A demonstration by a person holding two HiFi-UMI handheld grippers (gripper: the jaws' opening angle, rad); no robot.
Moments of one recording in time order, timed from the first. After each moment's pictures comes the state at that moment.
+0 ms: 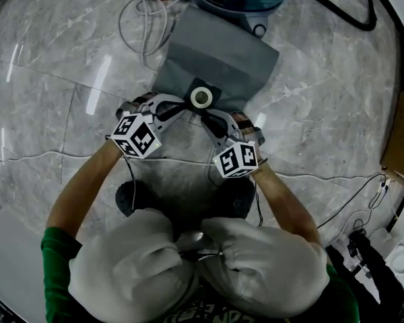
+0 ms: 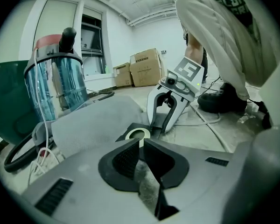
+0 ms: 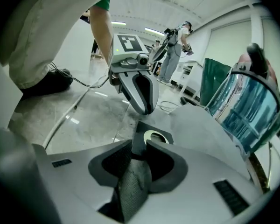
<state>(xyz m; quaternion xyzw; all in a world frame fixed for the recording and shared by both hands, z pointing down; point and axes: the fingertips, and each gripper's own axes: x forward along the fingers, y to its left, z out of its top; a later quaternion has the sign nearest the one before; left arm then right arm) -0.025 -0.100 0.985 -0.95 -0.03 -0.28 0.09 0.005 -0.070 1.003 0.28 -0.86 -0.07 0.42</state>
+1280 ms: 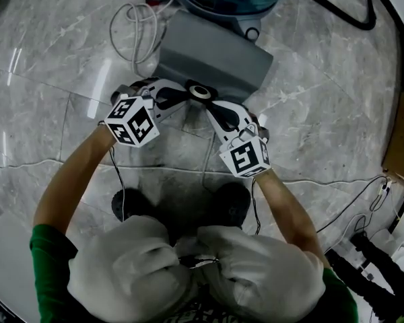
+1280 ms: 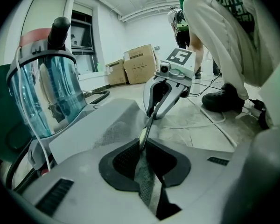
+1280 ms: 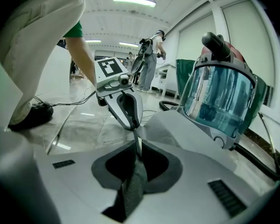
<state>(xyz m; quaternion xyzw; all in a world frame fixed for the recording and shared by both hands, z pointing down) 0.010 -0.143 0.964 -0.94 -0.07 -0.31 0.12 0.042 -0.119 0.947 0.37 -0.87 0.01 0.31</state>
